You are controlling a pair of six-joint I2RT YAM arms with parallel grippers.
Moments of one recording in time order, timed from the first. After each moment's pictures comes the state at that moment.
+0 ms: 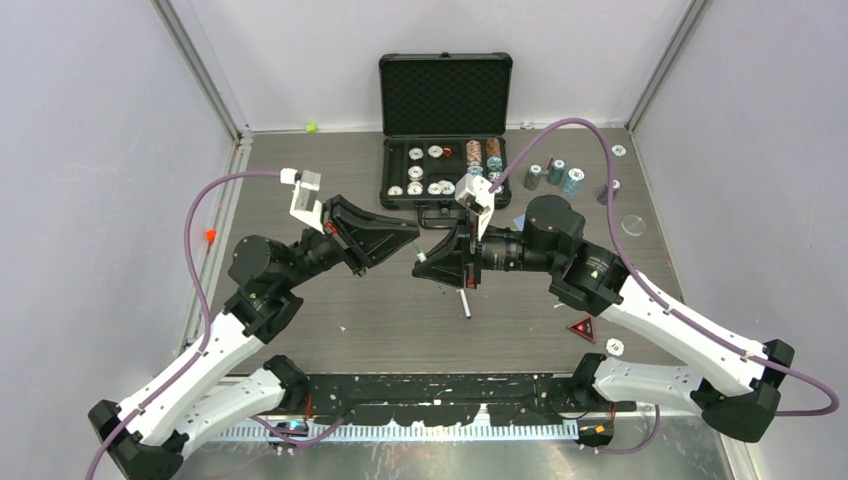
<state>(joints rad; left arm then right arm) -0.71 0.79 0.83 0.43 0.50 -0.69 0.92 1.03 1.12 -0.13 -0.54 0.28</state>
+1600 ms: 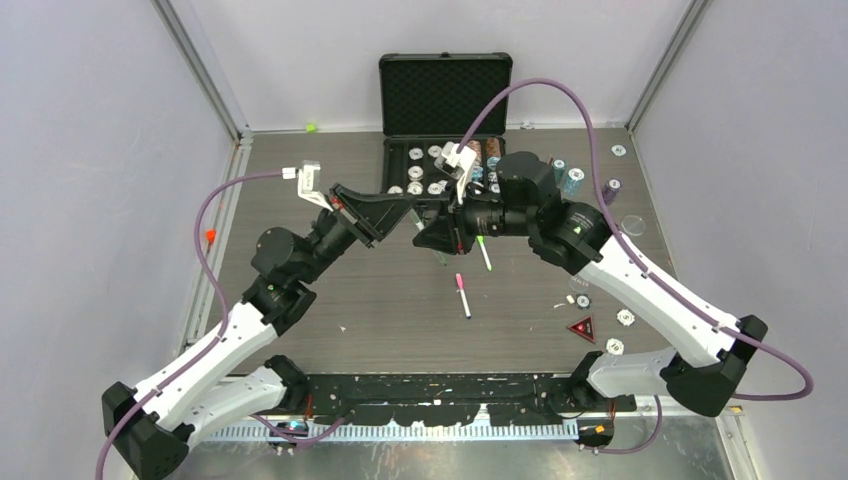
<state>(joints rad) -0.70 0.89 0.76 0.47 0.18 -0.81 0.82 1.26 1.42 -0.49 -0.45 0.18</state>
